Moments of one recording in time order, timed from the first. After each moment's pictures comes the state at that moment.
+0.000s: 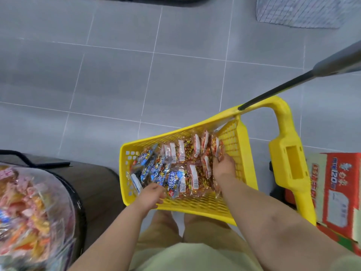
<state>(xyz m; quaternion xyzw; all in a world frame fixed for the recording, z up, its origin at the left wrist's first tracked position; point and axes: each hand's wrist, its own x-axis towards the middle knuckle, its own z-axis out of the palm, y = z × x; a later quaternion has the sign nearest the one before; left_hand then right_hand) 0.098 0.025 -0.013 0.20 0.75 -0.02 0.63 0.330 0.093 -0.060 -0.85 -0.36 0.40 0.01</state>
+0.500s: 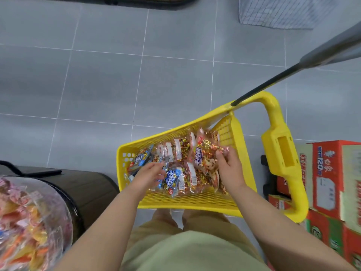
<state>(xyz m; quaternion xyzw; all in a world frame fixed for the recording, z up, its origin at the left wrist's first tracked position) 0.085 0.069 -0.001 0.22 0.71 0.11 0.66 0.334 0.061 0.008 -0.75 -0.37 0.46 0.31</state>
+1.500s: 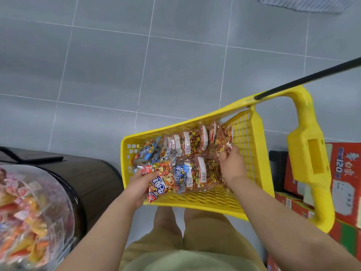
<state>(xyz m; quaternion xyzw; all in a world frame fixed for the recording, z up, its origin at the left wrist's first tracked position) 0.053 0.044 -0.018 0.02 0.70 0.19 0.69 0.318 0.081 -0.050 -0.83 -0.42 0.37 0.06</state>
